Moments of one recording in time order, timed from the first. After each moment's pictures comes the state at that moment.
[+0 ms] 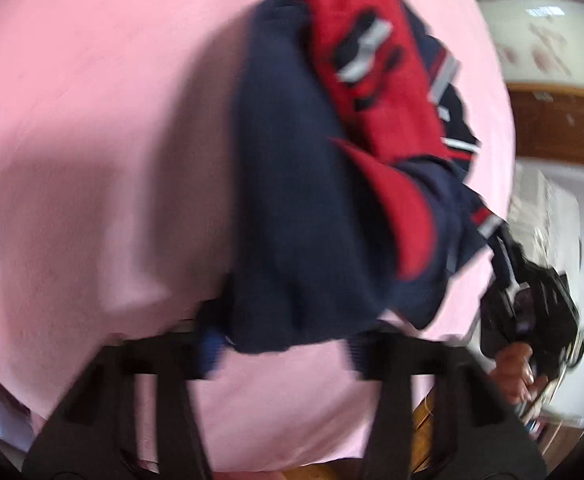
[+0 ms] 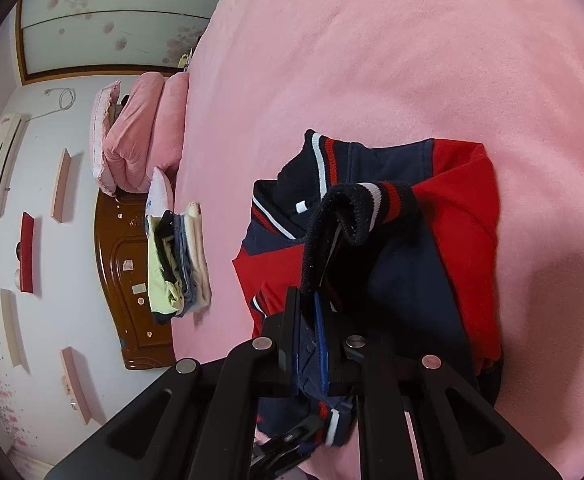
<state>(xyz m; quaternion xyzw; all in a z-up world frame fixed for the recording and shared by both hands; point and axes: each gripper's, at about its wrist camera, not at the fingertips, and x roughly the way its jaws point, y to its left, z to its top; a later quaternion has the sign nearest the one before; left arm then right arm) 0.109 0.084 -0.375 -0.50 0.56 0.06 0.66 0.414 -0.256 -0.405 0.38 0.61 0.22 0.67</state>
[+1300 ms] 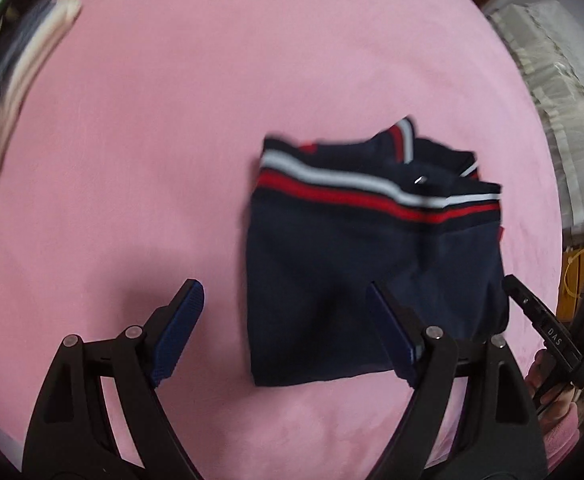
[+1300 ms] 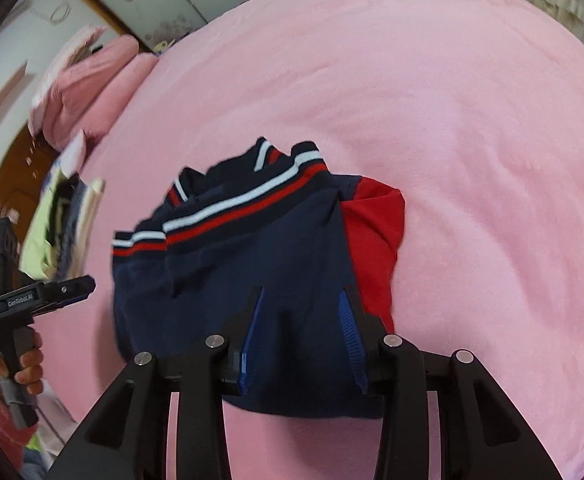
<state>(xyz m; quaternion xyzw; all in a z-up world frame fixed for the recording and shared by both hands) 0.259 0.185 -0.307 -0.18 0.63 -0.01 0.76 0.335 -0.262 -0.364 0.11 0.55 0.10 0.82</state>
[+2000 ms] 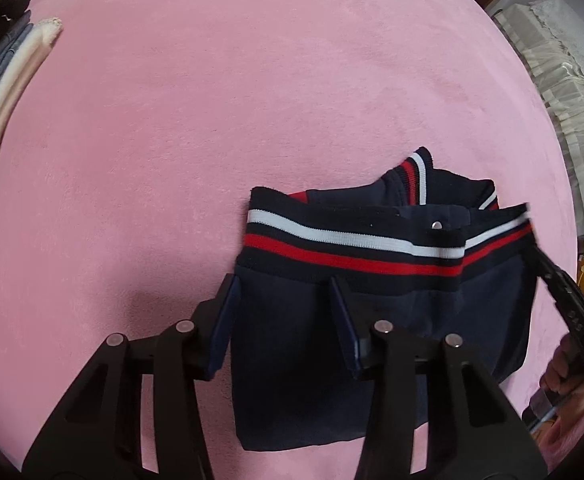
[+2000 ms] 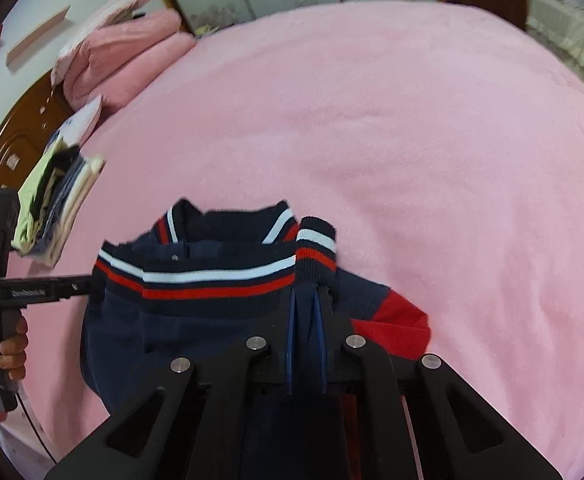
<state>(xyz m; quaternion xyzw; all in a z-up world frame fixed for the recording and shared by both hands) 0.282 0.187 -0.323 -0.15 0.61 0.01 0.78 0.411 -0.238 -0.370 0.02 0.50 0.14 0.85</state>
